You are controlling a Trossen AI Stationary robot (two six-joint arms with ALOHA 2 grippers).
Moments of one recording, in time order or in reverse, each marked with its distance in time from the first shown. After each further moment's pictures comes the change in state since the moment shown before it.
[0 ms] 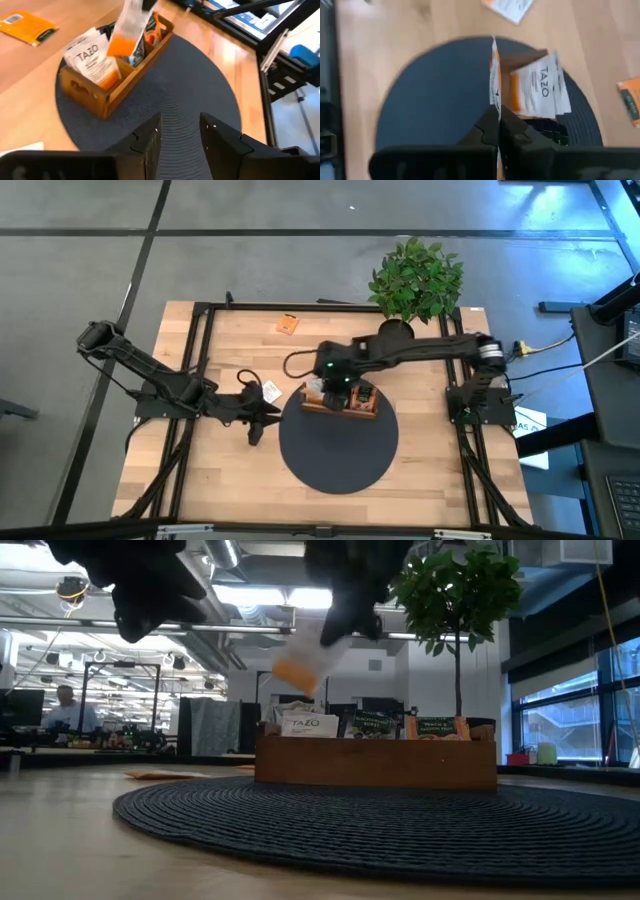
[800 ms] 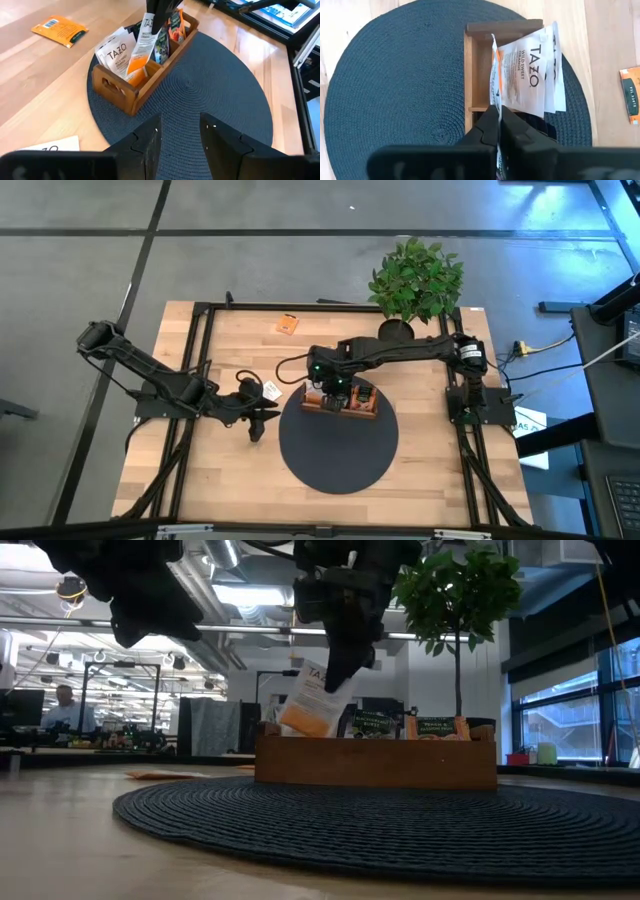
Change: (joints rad) left arm 0.001 0.000 0.000 -0.086 -0.081 0.010; right arm -0.029 0.126 0.043 -0.079 0.010 -0.114
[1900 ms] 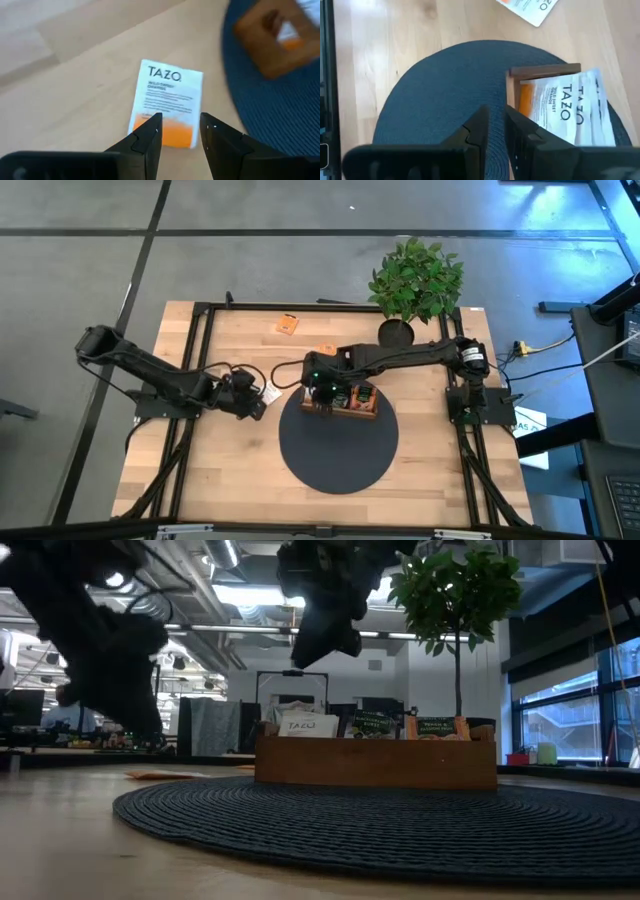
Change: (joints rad) left arm 0.153 0.048 -0.123 -0.281 -0.001 -0.420; right arm 0.052 -0.010 0.013 0.144 -0.030 0.133
